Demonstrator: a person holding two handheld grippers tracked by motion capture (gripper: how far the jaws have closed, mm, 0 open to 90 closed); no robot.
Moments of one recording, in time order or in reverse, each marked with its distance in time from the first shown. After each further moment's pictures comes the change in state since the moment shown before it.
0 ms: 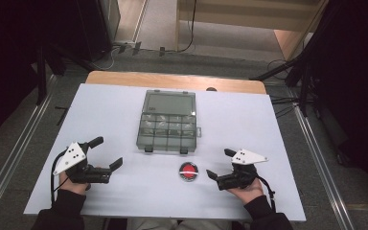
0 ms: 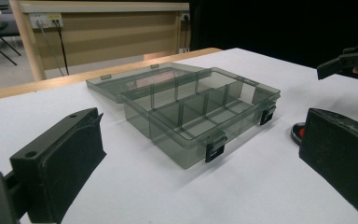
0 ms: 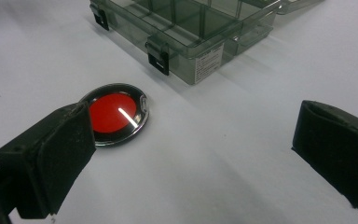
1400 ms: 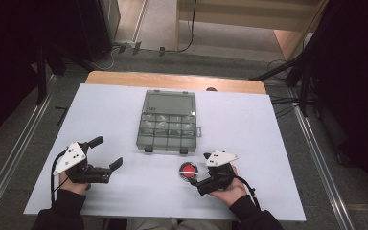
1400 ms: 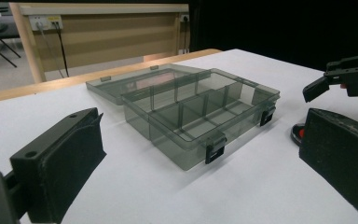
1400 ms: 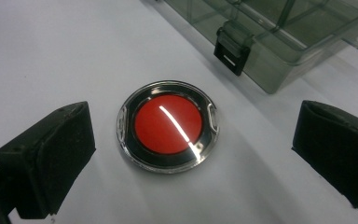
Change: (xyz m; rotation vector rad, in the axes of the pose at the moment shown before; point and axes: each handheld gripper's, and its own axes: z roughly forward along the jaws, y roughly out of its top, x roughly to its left) left arm 0.000 0.000 0.000 -0.003 -0.001 0.006; right arm 0.037 0.017 0.043 0.138 0.080 -0.112
